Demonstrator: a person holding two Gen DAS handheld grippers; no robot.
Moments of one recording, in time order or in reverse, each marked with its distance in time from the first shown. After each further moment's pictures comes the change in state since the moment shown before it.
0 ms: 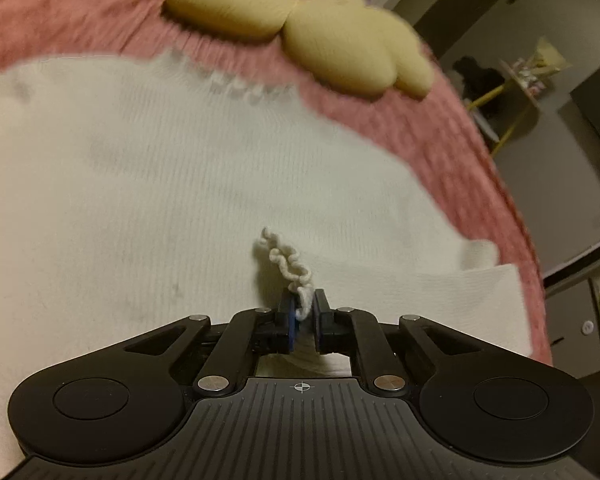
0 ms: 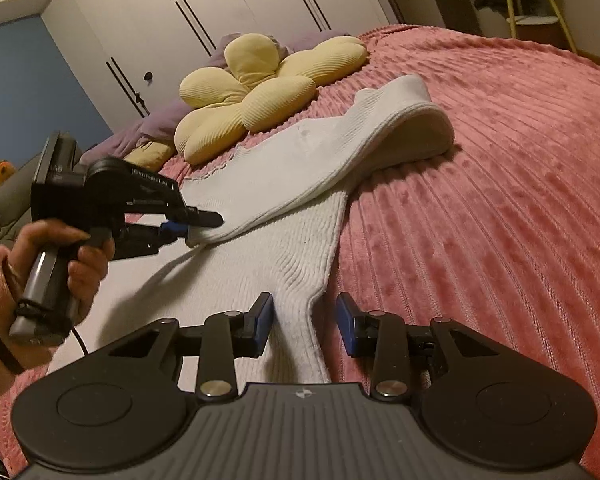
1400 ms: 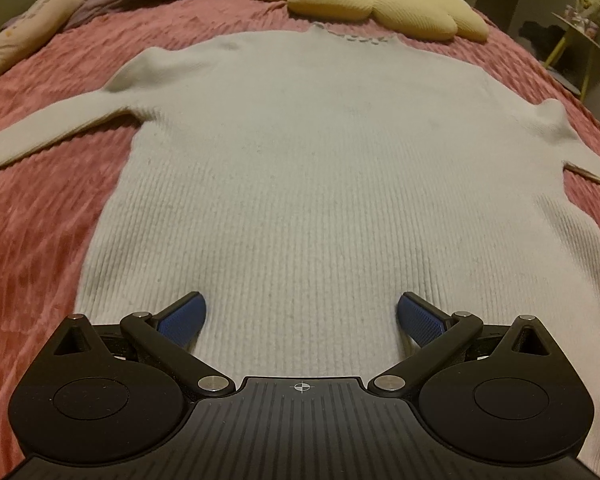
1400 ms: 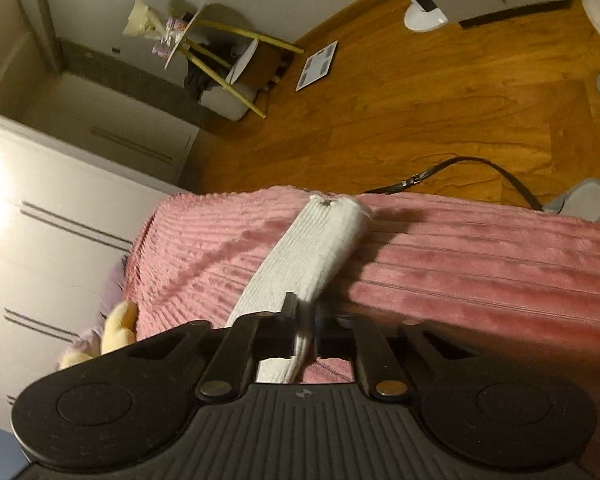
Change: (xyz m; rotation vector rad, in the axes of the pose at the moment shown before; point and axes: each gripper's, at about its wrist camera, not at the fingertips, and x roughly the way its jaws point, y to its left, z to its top) left arm -0.116 0.032 -0.168 0.146 -0.052 0.417; right arm -0.045 -0.297 0.134 0.883 -0.337 -0.294
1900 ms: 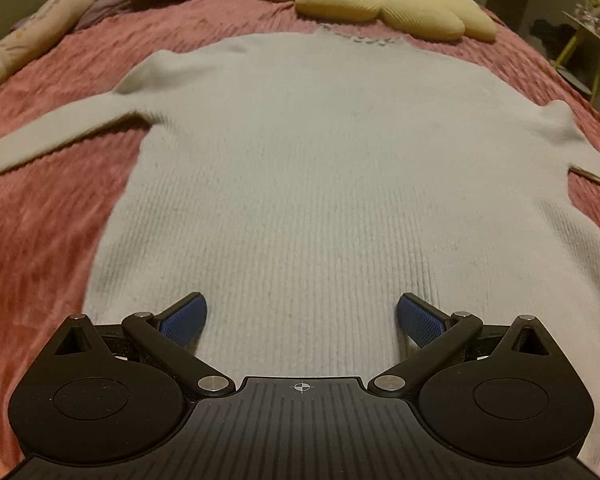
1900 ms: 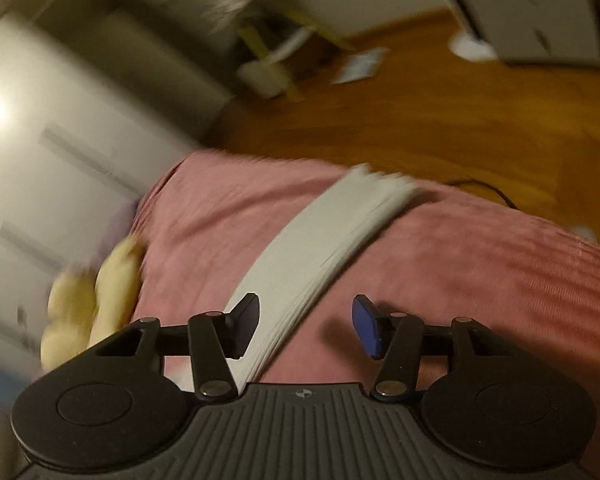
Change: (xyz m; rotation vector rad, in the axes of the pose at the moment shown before) left arm -0.006 -0.007 0.001 -0.014 -0.004 0.045; right arm -0.048 0.026 -0.026 -0.175 0.024 0.000
